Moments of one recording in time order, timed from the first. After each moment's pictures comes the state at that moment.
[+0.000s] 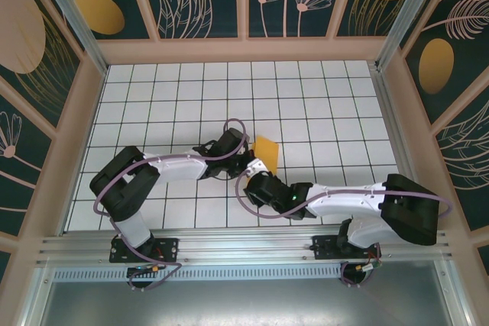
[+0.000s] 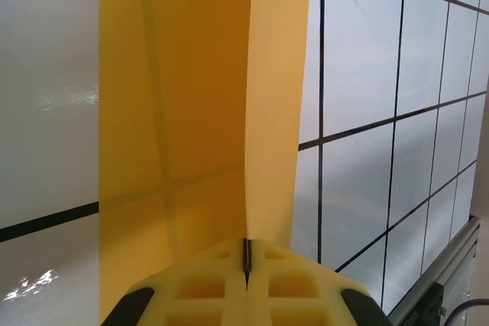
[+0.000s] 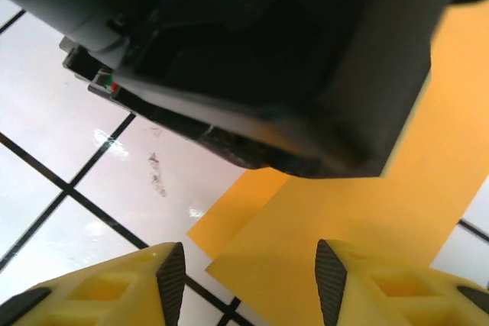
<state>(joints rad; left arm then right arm) -0.82 1.73 0.89 0.01 0.29 -1.01 1.22 1.34 0.59 -0.12 0.43 0.39</state>
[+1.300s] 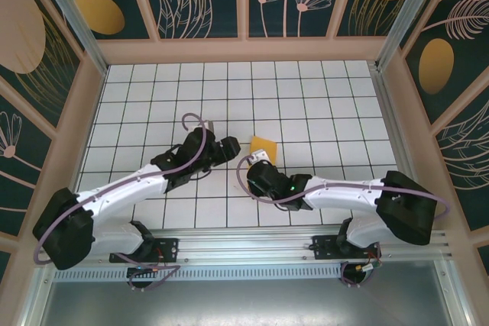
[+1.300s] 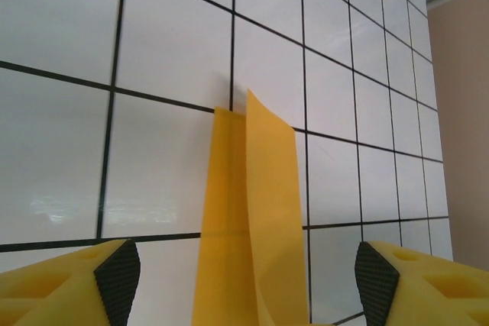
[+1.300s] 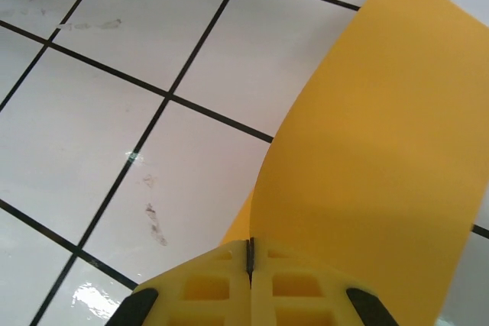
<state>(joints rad) -0.77 1.24 0.72 -0.14 -0.07 -1.03 1.13 1.39 0.66 -0.12 0.33 0.52</state>
